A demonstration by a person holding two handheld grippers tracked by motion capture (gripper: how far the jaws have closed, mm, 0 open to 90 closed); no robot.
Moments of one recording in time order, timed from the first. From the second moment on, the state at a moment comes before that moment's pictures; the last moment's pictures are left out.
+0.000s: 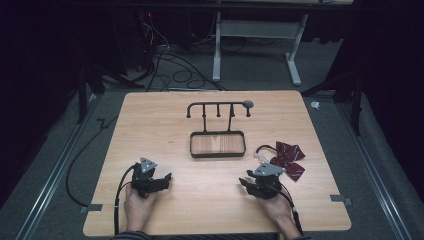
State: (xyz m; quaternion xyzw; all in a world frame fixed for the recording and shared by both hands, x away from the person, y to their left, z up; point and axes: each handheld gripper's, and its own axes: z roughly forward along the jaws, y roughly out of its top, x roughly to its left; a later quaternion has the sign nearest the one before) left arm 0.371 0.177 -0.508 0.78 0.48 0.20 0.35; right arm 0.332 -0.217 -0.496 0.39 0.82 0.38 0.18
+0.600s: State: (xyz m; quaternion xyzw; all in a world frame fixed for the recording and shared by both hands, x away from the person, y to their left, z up) left arm 0.371 0.177 -0.508 0.78 0.48 0.20 0.35; right arm 0.326 -0.253 -0.479 0.42 0.79 0.40 0.19
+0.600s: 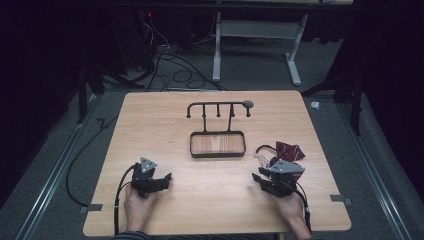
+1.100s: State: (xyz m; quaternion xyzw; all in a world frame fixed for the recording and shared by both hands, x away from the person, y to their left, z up) left arm 0.371 0.177 -0.508 0.78 0.48 0.20 0.35; right arm 0.335 -0.274 -0.462 0.44 0.77 0.41 0.21
